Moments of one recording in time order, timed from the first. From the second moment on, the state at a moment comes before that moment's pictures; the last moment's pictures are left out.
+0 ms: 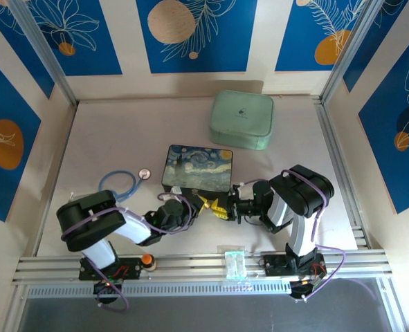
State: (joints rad) left arm -1.05 1.62 0.32 0.92 -0.17 -1.67; right arm 0.51 1.87 0.19 1.30 -0.91 1.56
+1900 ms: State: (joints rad) left arm -1.05 1.60 0.38 0.77 -0.20 -1.65; right arm 0.64 1.40 0.33 0.35 -0.61 1.20
